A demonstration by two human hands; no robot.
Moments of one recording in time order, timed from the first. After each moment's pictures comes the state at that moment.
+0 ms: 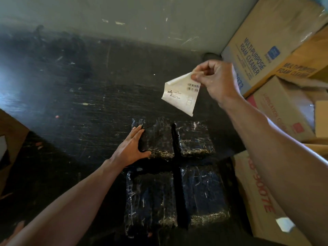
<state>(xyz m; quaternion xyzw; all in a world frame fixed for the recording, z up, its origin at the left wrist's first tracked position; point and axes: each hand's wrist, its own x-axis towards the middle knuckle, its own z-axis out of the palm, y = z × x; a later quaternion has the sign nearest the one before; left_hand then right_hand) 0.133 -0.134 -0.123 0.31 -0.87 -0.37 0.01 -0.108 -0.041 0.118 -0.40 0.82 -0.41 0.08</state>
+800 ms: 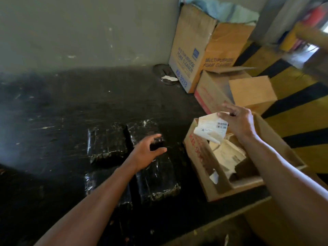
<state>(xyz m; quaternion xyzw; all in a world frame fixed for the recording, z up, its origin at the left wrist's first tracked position) 0.039 0.081 -0.002 0.22 -0.81 -0.54 0.03 -0.194 0.307 0.099 -0.19 0.88 -0.42 -0.04</state>
